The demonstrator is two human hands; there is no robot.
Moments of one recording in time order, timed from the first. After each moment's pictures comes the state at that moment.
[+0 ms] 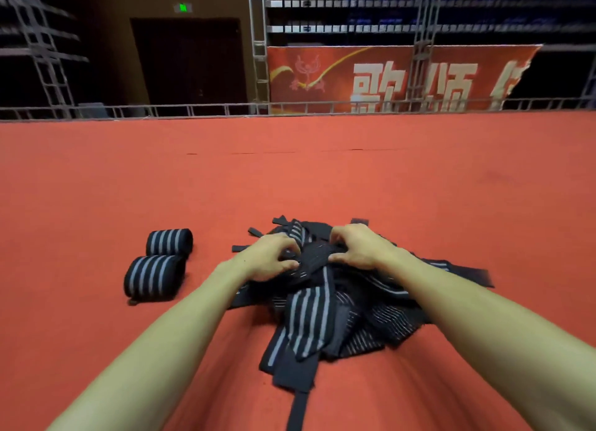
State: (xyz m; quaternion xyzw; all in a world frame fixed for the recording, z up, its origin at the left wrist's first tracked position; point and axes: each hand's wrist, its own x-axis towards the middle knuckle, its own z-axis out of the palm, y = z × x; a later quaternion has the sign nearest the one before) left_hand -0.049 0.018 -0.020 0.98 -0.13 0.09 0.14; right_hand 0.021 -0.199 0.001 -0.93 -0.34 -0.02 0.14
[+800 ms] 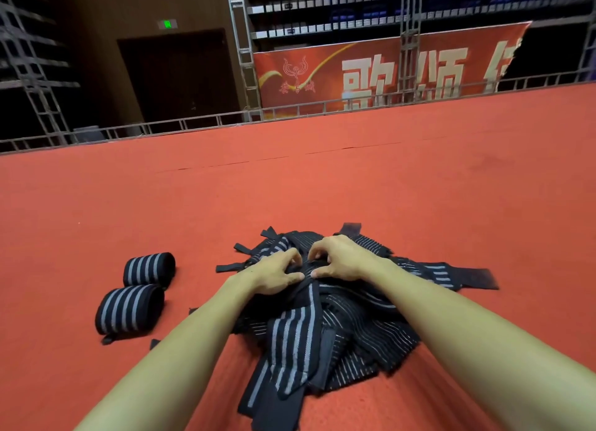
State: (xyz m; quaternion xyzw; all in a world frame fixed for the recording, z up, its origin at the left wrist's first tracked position) left_hand -0.001 -0.012 -0.031 0.98 -0.05 -0.05 0.16; right_hand 0.058 -0.196 -0.021 -0.90 -0.39 0.02 0.20
